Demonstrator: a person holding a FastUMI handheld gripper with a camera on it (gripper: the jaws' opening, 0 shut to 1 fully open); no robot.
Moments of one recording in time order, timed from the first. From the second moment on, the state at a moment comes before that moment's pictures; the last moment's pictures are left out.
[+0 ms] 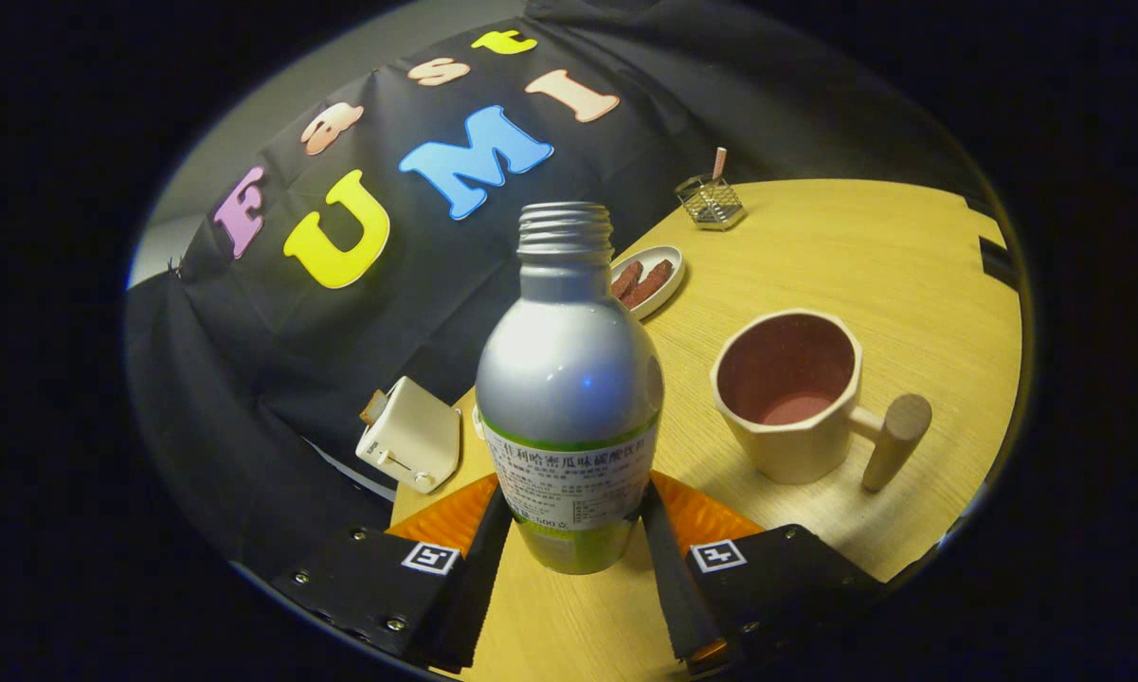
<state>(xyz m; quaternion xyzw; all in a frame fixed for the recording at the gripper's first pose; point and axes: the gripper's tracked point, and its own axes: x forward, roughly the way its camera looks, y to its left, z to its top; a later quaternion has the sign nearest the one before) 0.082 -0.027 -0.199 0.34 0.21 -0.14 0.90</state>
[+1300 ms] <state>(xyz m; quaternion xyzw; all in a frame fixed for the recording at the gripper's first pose) 0.212 -0.054 -0.242 0.06 0.21 -0.19 0.96</state>
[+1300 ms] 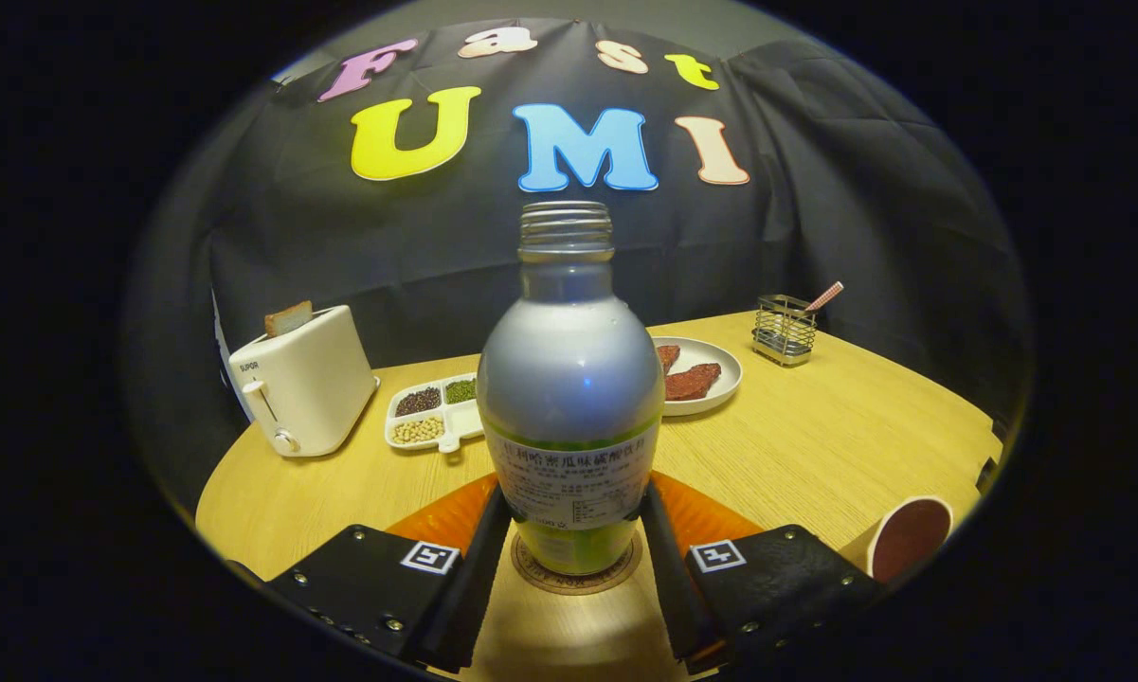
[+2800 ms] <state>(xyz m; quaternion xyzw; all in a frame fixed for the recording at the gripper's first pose) 0.158 -0.035 -0.148 0.06 0.15 -0.14 0.98</state>
